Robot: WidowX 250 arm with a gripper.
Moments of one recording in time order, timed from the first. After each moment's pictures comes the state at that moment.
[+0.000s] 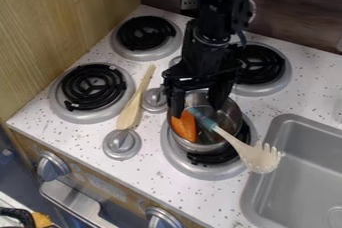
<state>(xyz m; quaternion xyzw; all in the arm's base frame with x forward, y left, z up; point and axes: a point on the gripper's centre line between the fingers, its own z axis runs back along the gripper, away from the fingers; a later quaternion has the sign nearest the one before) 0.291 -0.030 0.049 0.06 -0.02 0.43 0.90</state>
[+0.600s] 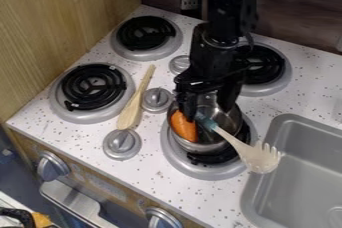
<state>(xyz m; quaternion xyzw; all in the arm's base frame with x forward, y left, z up) 0.301 -0.043 0.041 0.04 -0.01 0.47 0.88</state>
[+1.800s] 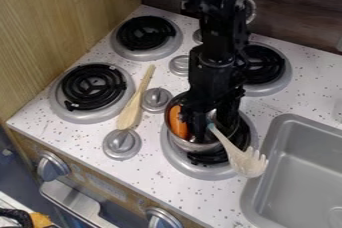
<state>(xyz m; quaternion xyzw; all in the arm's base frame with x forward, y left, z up) 0.295 -0.050 0.013 0.00 0.03 0.52 0.85</state>
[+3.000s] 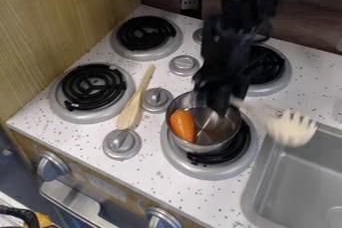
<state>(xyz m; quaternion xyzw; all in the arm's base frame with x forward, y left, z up) 0.293 -0.070 0.078 0.02 0.00 0.54 0.84</state>
